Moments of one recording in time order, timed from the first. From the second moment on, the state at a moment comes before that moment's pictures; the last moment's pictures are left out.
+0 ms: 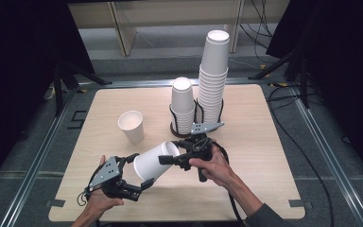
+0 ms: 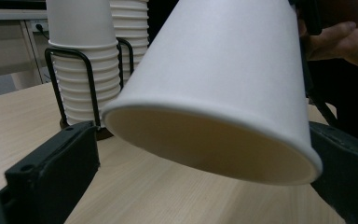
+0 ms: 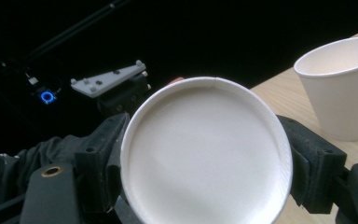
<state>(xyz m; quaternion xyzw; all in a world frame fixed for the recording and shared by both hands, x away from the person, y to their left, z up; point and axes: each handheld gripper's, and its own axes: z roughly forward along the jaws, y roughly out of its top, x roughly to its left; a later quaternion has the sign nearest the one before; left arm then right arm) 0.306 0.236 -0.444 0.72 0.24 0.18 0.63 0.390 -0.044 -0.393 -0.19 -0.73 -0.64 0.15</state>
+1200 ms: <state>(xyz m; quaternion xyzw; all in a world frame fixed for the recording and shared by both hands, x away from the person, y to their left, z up) 0.301 0.233 -0.441 0.79 0.18 0.18 0.55 0.373 -0.035 -0.372 -0.08 -0.85 -0.51 0.01</state>
